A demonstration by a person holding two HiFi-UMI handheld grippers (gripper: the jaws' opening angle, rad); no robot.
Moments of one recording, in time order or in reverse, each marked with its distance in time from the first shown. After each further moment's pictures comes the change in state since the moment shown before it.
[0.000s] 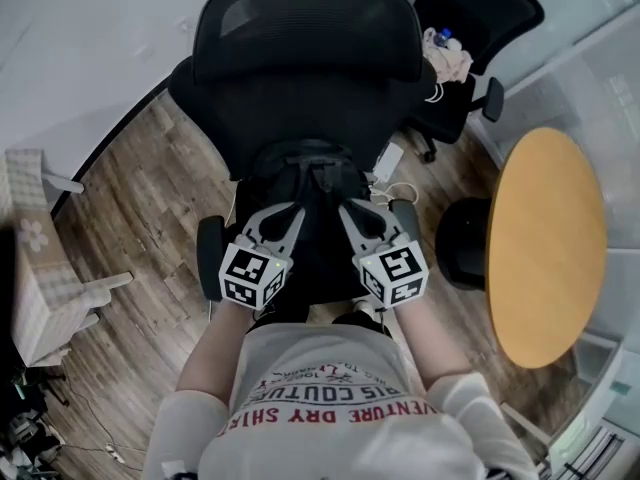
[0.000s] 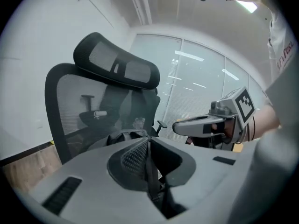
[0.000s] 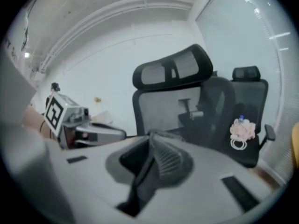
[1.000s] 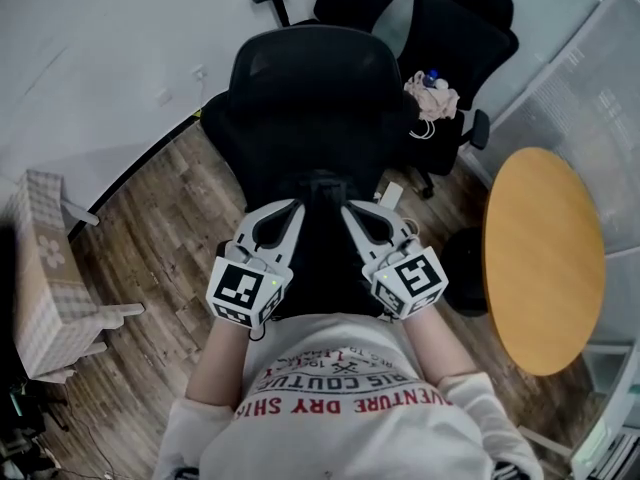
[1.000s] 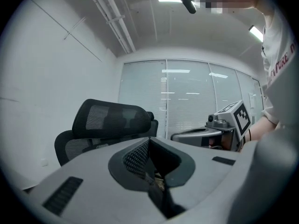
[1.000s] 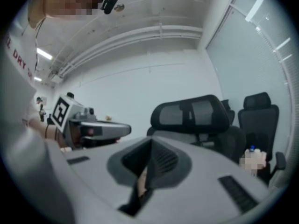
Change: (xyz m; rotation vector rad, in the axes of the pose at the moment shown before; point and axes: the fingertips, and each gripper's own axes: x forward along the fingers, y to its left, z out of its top) left arm -0.083 -0.041 0.149 0.213 -0.258 0.023; right arm -0.061 0.061 0.130 -0.113 -0.310 0.104
